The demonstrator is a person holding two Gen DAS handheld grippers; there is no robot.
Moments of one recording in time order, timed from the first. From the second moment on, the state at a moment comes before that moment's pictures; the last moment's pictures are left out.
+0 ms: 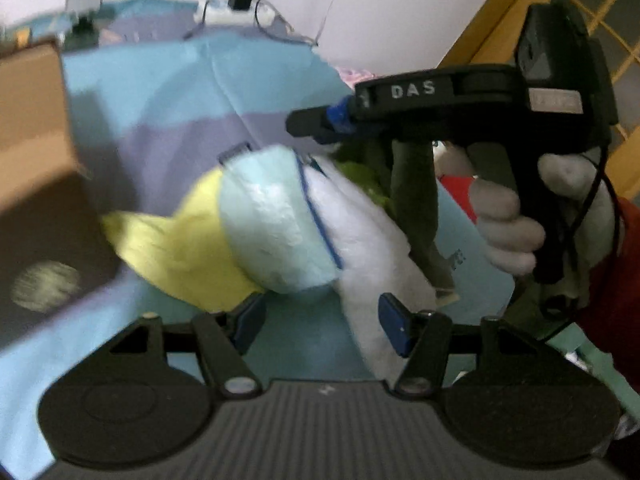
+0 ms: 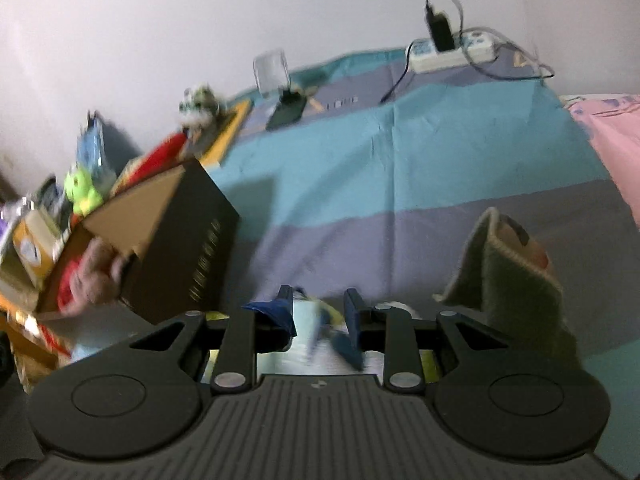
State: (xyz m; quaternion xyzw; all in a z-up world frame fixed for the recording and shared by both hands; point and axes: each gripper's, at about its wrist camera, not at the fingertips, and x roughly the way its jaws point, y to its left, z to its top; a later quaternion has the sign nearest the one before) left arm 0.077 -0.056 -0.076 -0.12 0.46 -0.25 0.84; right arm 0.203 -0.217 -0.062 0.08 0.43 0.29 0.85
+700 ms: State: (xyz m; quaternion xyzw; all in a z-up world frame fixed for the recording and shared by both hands) left arm 0.097 -0.084 -0.087 -0.14 0.46 -0.17 0.86; right arm 0.223 -0.218 -0.066 0.07 0.43 0.48 0.76
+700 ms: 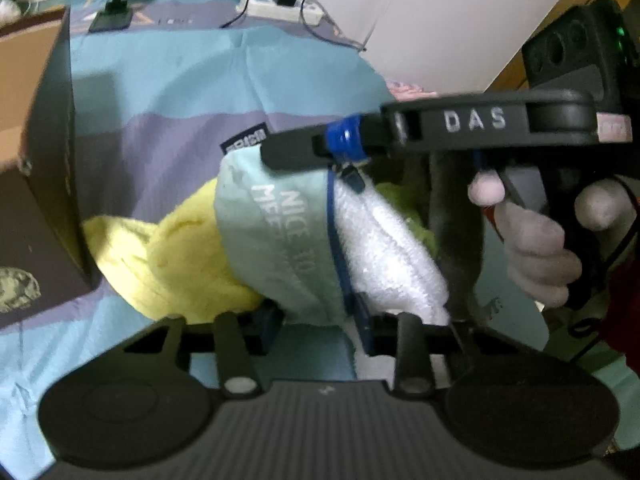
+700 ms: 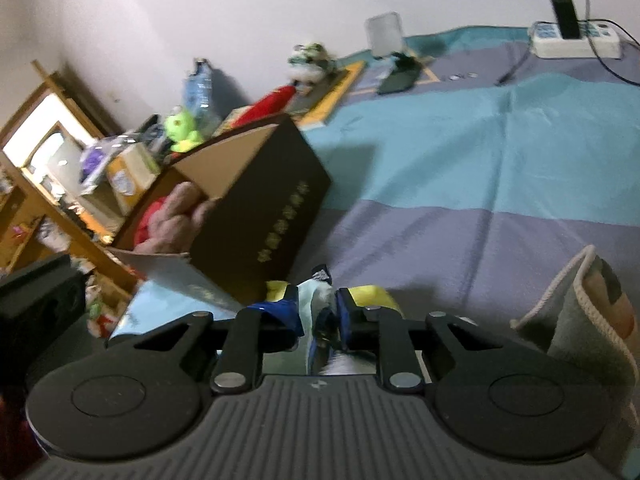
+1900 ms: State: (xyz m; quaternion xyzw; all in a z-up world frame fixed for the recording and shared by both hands) left arm 0.045 -0.034 -0.098 -0.08 0.44 -0.16 0.88; right arm 0.143 -0.196 -0.064 0.16 0.48 0.43 0.75
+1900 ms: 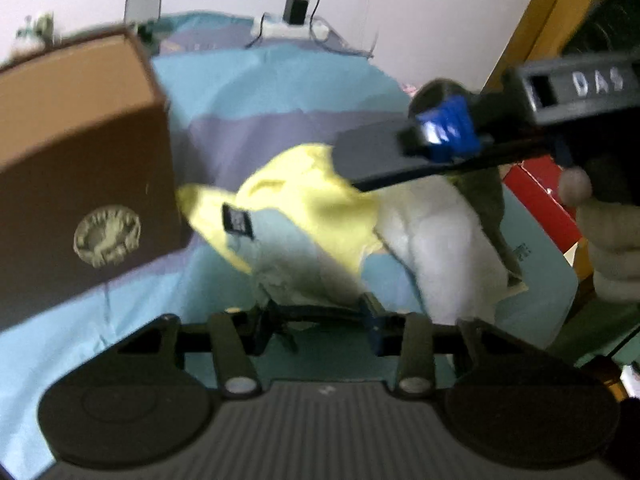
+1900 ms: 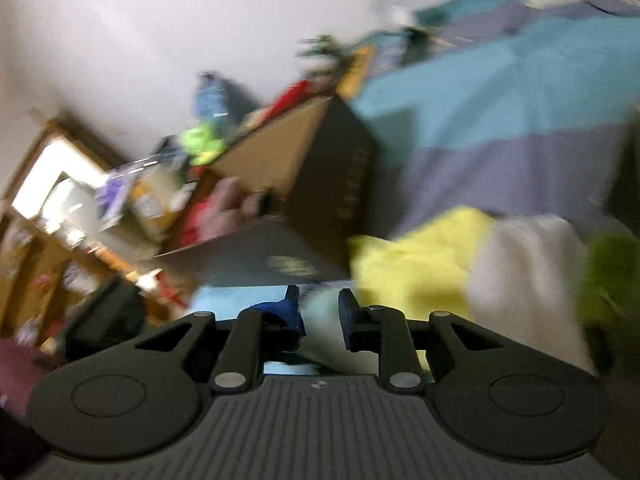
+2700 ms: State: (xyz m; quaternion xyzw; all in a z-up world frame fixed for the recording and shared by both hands) left arm 0.023 0.085 0.042 -0.01 0.26 -0.25 0.93; right arm 0.122 -0.104 0.018 0.27 0.37 0.44 0.78
